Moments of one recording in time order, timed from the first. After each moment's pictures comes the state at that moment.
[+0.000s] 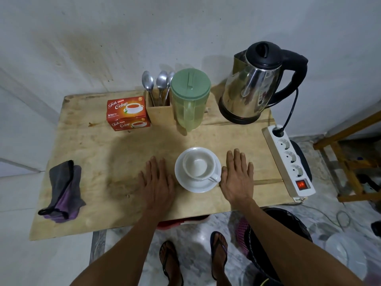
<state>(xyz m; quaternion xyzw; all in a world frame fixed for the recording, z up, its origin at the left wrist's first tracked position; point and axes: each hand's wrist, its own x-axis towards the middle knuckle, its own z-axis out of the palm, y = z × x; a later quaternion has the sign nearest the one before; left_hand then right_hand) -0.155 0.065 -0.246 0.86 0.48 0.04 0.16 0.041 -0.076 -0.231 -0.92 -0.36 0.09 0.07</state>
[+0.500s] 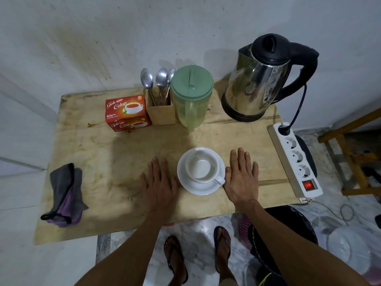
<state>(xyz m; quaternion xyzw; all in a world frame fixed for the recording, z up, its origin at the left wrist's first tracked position) -0.156 0.066 -0.250 0.86 0.48 0.04 0.15 0.042 -0.076 -0.229 -0.93 -0.36 0.09 0.06</state>
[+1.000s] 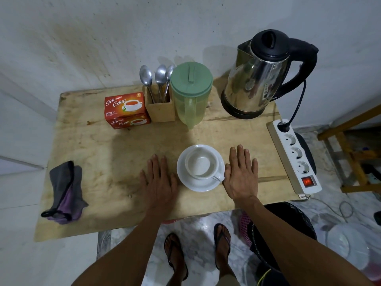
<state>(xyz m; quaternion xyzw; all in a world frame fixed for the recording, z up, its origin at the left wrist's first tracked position) -0.155 0.067 -0.248 0.86 0.48 0.04 0.16 0.042 -0.075 -0.227 -0.93 -0.36 0.10 0.06</state>
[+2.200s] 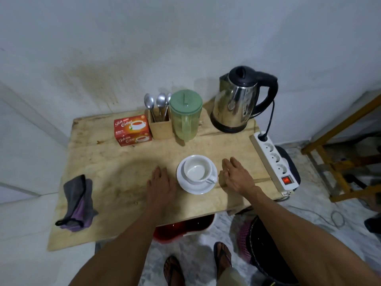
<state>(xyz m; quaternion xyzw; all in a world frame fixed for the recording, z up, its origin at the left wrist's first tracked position) -0.151 0.080 -0.183 0.83 0.47 -0.05 0.29 0.058 -0.084 -0.166 -0.89 -0.38 0.25 0.11</state>
